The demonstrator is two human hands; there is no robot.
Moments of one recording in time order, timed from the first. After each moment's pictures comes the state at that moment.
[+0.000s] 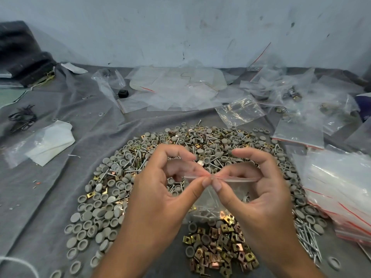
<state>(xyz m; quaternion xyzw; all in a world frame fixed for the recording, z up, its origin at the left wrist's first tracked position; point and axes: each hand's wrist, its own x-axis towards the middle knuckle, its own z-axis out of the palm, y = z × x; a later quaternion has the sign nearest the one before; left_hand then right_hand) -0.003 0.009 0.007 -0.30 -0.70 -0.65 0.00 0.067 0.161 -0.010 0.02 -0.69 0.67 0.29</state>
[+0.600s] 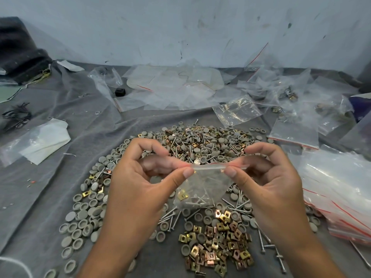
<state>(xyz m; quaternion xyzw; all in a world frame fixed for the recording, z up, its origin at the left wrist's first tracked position) -0.010 0.002 0.009 -0.23 -0.66 -0.72 0.02 0.065 0.188 -0.008 -0.03 -0.69 0.66 0.29</state>
